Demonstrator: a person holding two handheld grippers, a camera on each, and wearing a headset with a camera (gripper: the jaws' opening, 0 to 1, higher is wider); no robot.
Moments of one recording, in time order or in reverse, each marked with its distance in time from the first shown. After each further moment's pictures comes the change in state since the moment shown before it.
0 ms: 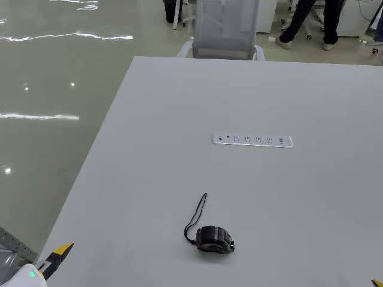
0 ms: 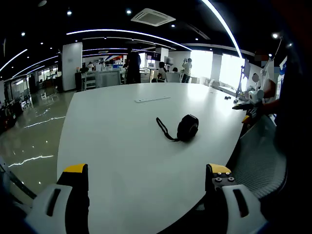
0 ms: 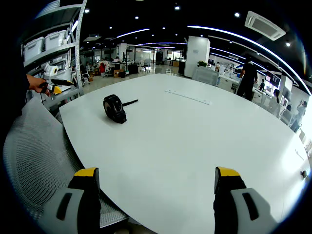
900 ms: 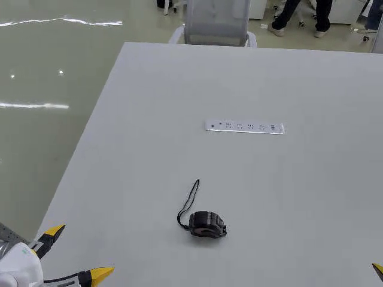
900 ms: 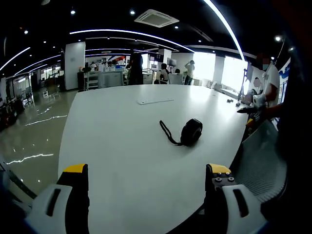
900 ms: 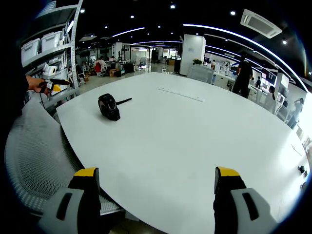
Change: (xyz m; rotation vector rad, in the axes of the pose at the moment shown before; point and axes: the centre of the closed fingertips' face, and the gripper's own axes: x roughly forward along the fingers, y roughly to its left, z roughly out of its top) left arm 0.003 0.007 0.011 -0.015 -0.008 0.005; right arm -0.016 -0.018 -0.010 0.023 0.013 -0.028
